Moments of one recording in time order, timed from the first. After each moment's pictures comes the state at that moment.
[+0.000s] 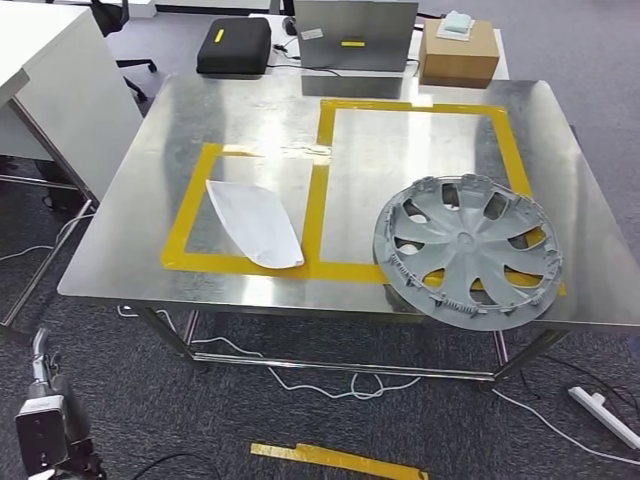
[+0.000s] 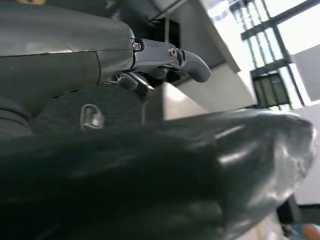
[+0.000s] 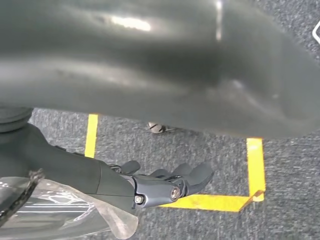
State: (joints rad) left arm 0.19 -0.28 0.47 -1.44 -0.28 0.14 -0.62; right arm -0.01 0.30 -1.31 -0.35 1.08 0.05 -0.43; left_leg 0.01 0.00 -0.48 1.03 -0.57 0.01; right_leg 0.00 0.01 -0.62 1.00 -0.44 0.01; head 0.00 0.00
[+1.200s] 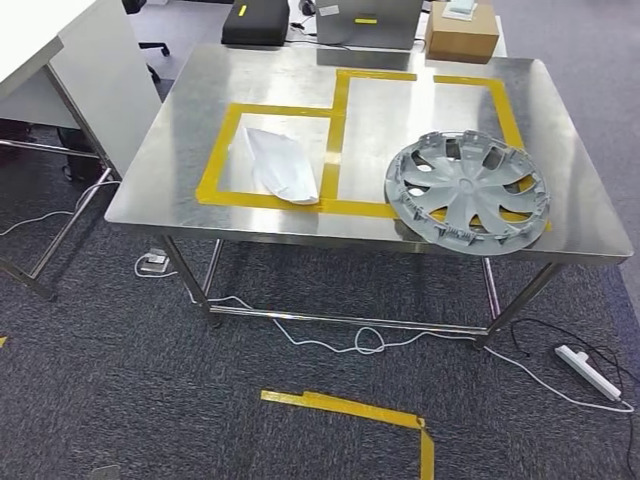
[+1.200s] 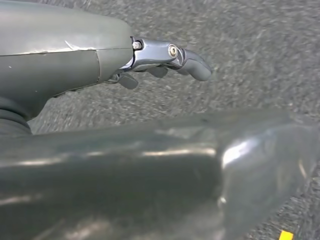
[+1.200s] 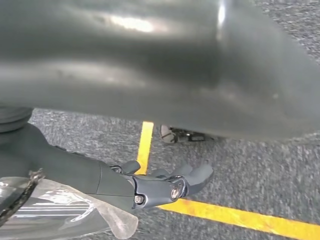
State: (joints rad) left arm -0.01 -0.14 1.02 -0.33 -0.65 0.24 -0.42; right arm -0.01 0.31 -1.38 -0.36 1.21 0.09 -0.39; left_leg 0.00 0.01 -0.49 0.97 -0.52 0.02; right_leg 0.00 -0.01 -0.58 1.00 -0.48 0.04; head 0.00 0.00
